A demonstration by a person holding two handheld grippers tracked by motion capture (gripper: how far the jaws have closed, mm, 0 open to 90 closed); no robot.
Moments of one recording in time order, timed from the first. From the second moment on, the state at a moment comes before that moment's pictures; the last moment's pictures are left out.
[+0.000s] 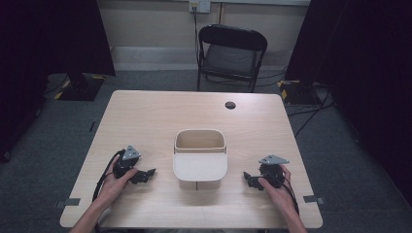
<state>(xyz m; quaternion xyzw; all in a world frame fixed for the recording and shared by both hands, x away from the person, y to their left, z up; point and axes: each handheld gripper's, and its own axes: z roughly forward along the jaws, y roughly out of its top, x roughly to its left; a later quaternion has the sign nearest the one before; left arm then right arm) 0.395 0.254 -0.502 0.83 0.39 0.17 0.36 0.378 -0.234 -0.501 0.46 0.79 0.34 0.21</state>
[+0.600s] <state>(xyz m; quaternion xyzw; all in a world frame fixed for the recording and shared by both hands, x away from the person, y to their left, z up) 0.395 0.254 -0.502 0.83 0.40 0.17 0.36 0.377 -0.233 -0.498 0.47 0.79 0.34 0.21</state>
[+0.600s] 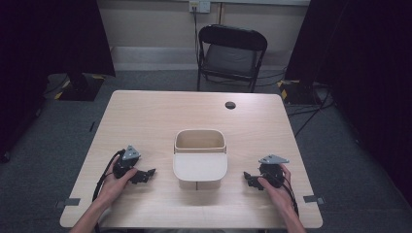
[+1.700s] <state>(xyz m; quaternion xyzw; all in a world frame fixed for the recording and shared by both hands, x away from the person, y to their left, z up) 0.395 0.253 -0.502 0.83 0.39 0.17 0.36 0.350 -0.209 -0.459 0.41 0.79 0.43 0.15</state>
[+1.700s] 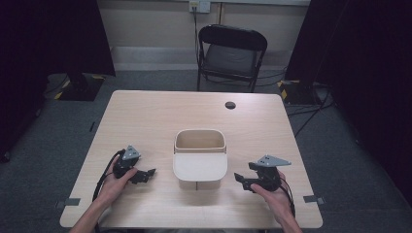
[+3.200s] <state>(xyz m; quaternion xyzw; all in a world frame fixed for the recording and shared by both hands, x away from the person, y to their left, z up) 0.396 0.253 -0.502 0.83 0.40 0.17 0.36 0.330 -0.162 -0.447 0.32 0.80 0.50 0.11</state>
